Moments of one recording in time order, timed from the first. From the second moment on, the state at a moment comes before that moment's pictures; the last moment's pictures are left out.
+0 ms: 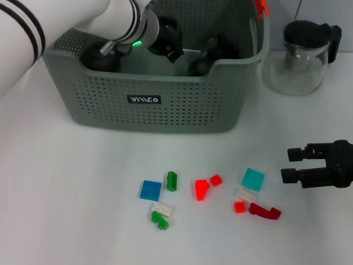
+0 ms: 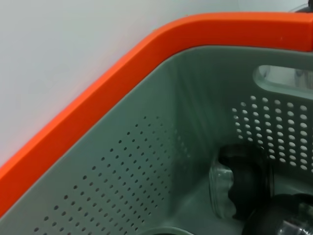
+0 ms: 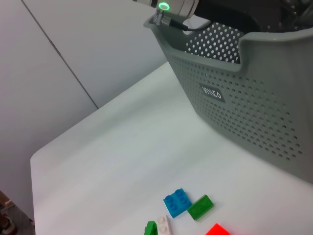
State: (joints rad) left arm -1.11 -2.16 1.07 0.58 2.77 0.66 -2.17; right arm 0.51 1.98 -0.76 -0.75 -2.09 -1.72 1.71
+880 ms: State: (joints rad) left arm -0.85 -2.15 1.01 1.20 2.42 1.02 -2.23; right arm 0.51 1.96 -0.76 -0.76 -2.10 -1.72 1.70
